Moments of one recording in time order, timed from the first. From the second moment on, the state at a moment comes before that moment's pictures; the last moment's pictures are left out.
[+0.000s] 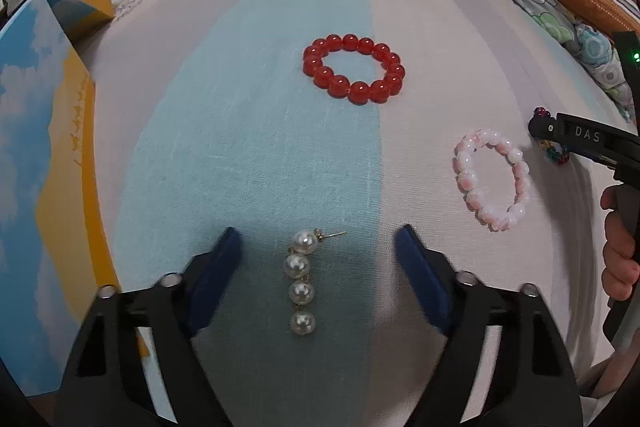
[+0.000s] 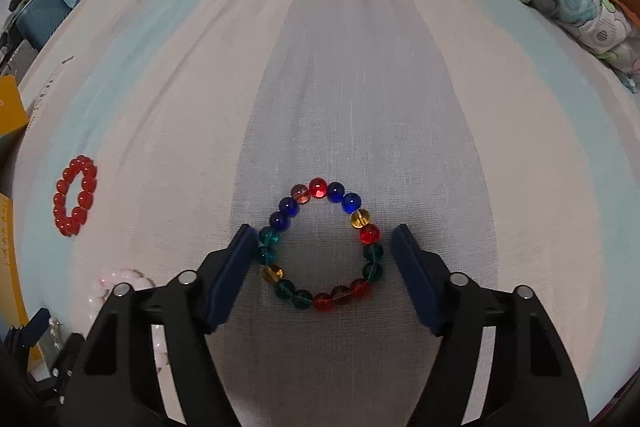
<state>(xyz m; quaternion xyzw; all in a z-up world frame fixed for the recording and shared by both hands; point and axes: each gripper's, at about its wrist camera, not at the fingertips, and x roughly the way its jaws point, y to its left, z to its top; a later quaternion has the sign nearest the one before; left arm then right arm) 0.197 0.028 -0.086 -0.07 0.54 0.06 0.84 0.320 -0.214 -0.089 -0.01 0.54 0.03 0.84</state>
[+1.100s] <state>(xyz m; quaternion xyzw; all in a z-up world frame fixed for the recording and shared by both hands) 0.185 0.021 -0.061 -0.06 0.51 0.04 0.86 0.307 -0.224 -0.062 0.02 0.52 0.04 0.85</state>
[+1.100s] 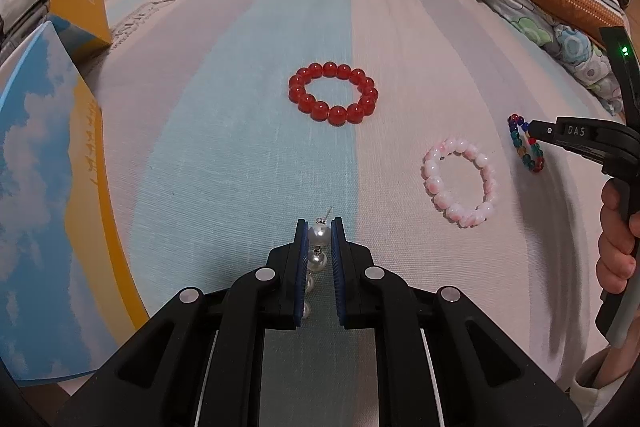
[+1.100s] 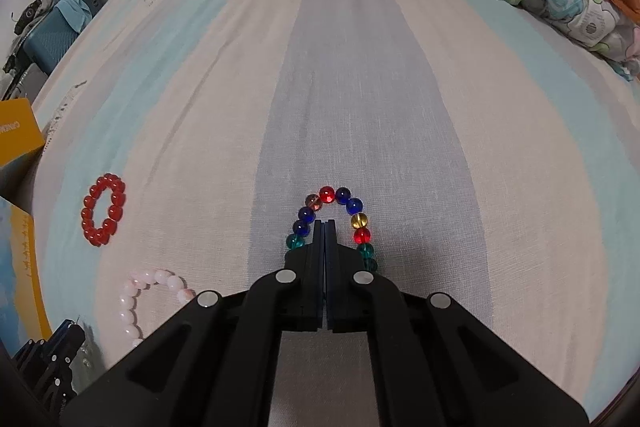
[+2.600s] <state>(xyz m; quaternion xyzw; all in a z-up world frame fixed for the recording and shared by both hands) 0.172 0.029 -0.035 -0.06 0.49 0.04 0.87 0.284 -0.206 -0.028 0.02 0.48 0.06 0.88</state>
